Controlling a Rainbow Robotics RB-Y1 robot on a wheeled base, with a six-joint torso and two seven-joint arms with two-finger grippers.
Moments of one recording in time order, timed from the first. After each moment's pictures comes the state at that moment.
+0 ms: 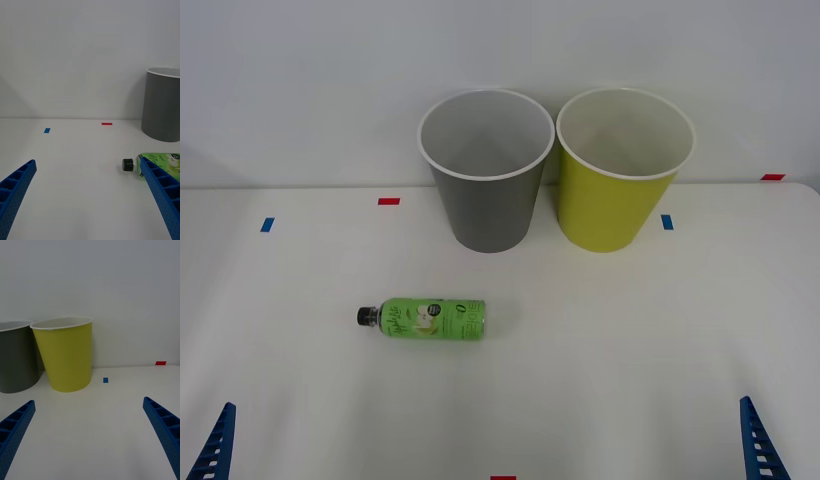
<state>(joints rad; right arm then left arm) 1.12 -0.41 0.13 -2.19 -0.15 -0.67 1.39 1.12 0.56 -0.07 -2.14 0.39 -0.67 -1.46</state>
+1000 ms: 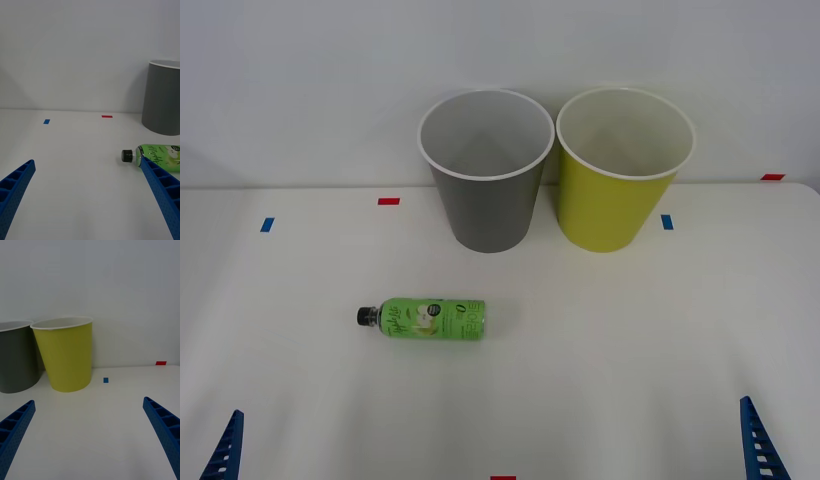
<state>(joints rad) 1.12 -0.41 0.13 -2.19 -0.15 -0.67 1.39 1.10 0.55 -0.11 -2.09 0.39 -0.67 -1.46</state>
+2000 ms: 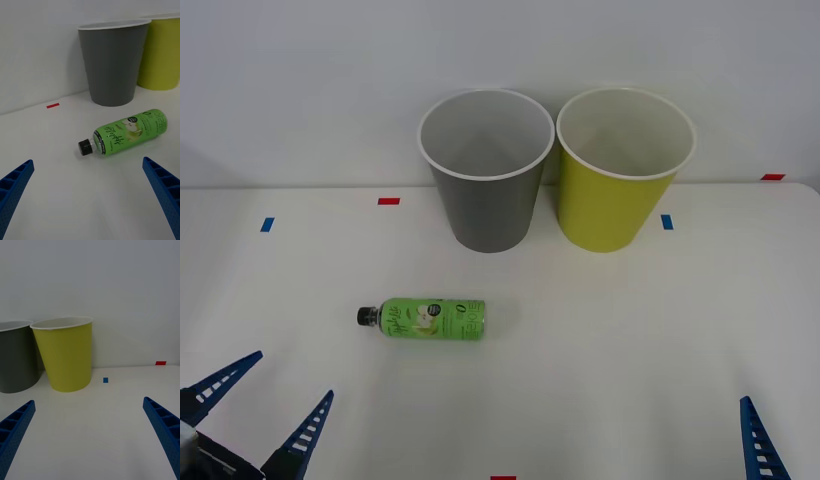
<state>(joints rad) 1.12 -0.41 0.13 -2.19 -0.15 -0.67 1.39 0.83 0.90 -0.20 -2.10 0.36 -0.44 -1.52</state>
